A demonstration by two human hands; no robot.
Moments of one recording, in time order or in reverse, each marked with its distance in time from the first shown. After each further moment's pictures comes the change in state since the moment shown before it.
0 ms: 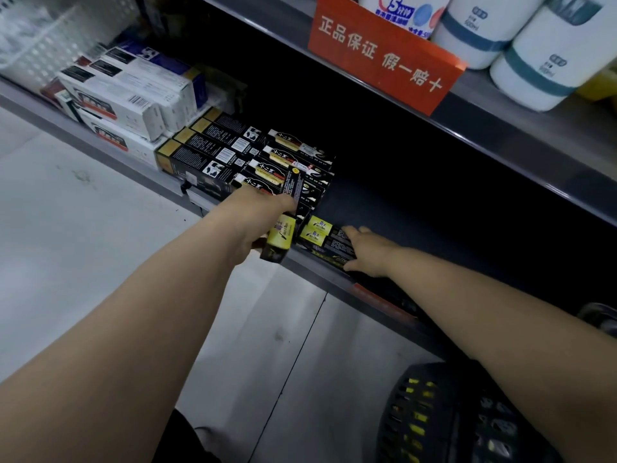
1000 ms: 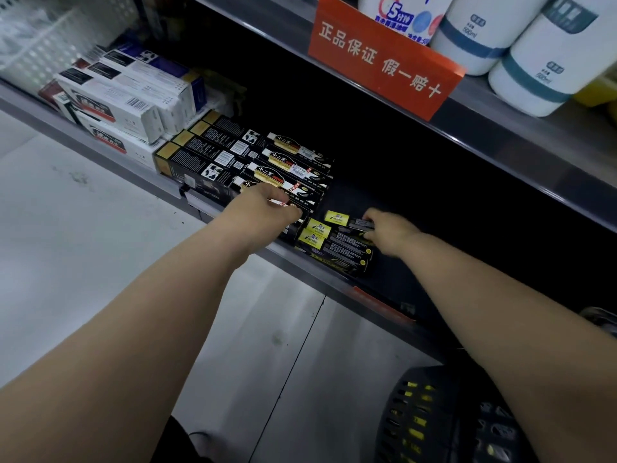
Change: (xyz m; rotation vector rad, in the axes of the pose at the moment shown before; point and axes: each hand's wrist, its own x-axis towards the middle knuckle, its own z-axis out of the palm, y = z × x) left_hand 0.004 -0.007 -0.002 0.215 0.014 0.228; right_hand 0.013 0.027 -0.026 0.076 0.217 0.137
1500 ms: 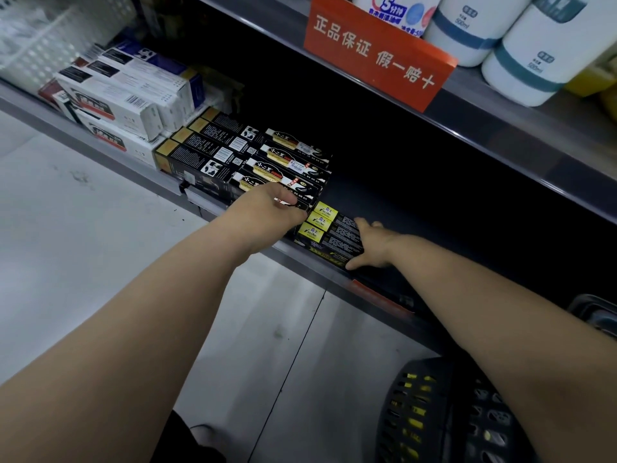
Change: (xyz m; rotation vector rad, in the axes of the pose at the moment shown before) left_hand -0.008 0.002 0.004 0.058 -0.073 0.032; right_hand -0.012 -0.010 0.019 -0.040 -0.247 0.024
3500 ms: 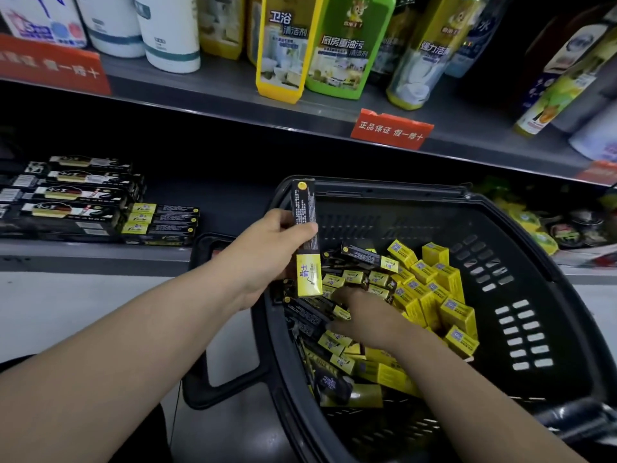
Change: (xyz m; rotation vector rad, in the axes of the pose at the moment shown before) left_hand -0.180 0.086 0.201 -0.237 -0.555 0.089; right_hand -0.324 0.139 0.143 0.401 0.219 0.234
